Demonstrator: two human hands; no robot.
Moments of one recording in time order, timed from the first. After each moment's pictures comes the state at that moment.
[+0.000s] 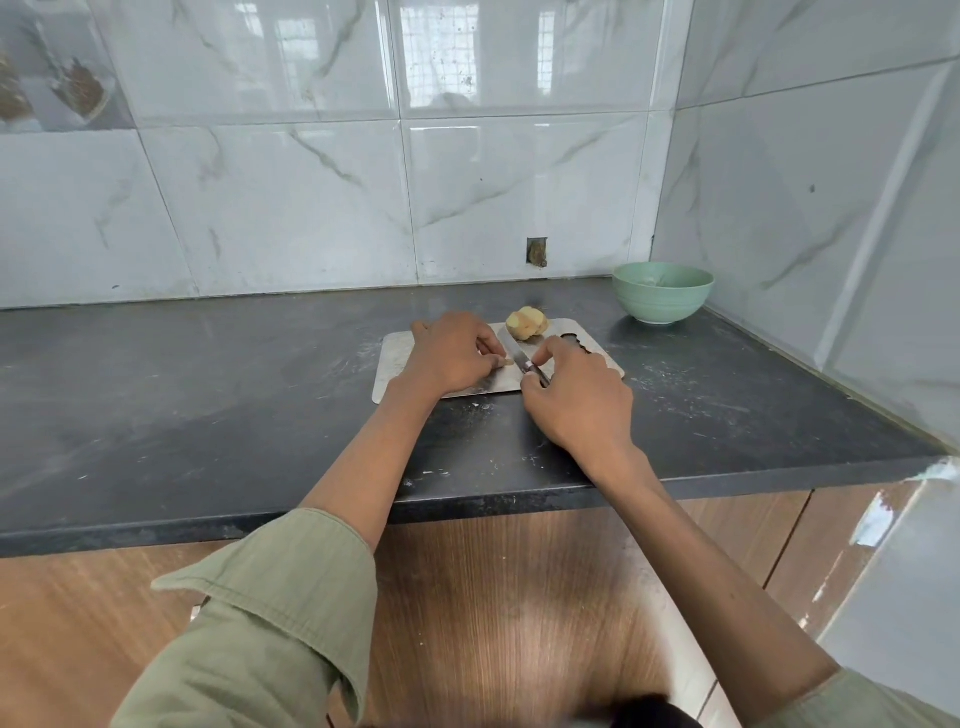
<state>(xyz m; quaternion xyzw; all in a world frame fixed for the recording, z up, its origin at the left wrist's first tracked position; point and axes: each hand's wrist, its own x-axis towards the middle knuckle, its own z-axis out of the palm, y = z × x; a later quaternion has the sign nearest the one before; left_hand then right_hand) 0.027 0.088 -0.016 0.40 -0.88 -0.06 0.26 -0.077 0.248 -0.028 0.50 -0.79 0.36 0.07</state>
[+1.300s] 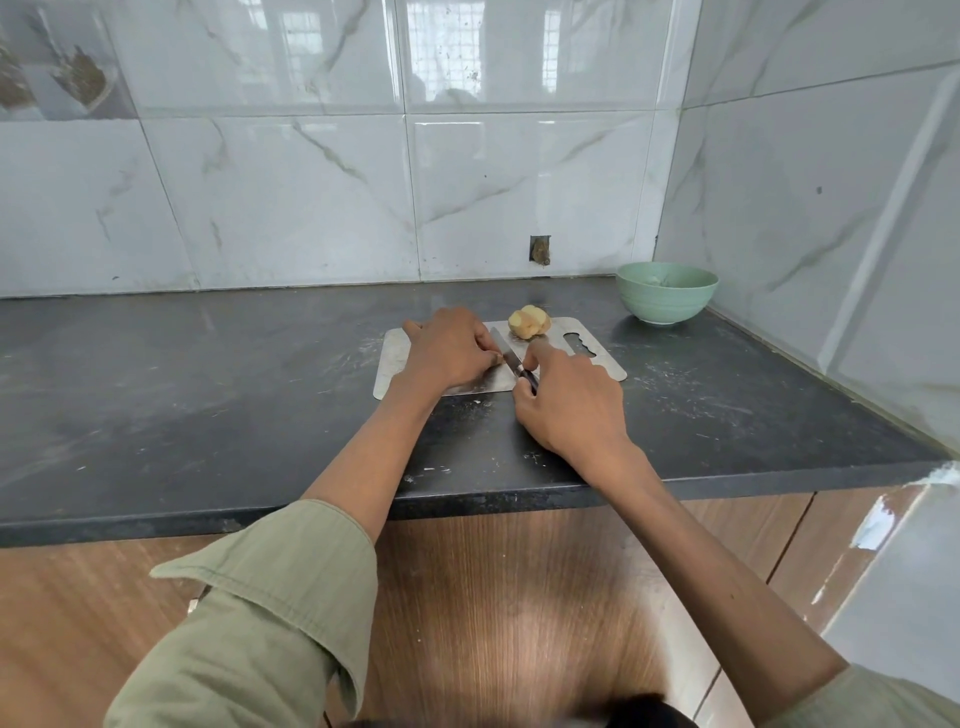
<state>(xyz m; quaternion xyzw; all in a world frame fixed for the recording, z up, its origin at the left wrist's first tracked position) 0.028 0.088 -0.016 0.45 -0.85 -0.05 0.26 -0.073 0.244 -0.034 0.57 -0.76 0.29 0.13</state>
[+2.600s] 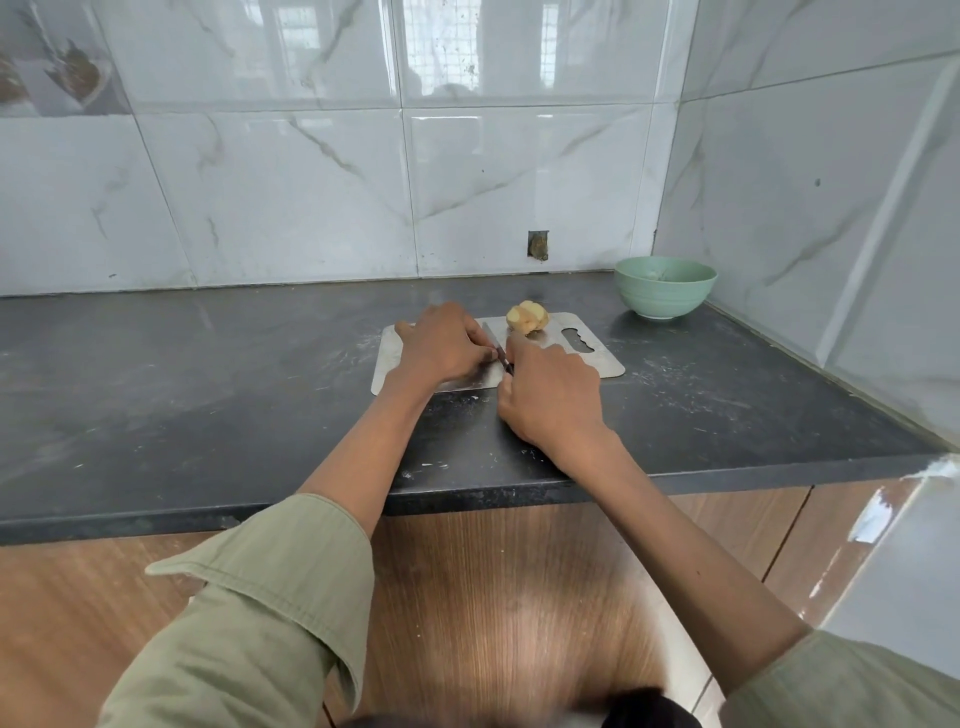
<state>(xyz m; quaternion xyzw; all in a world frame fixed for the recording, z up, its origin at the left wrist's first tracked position) 0.036 0.088 -0.015 0.44 -0.85 -0.11 0.27 -0.058 0.233 -0.030 0.58 -0.76 0.25 0.14</state>
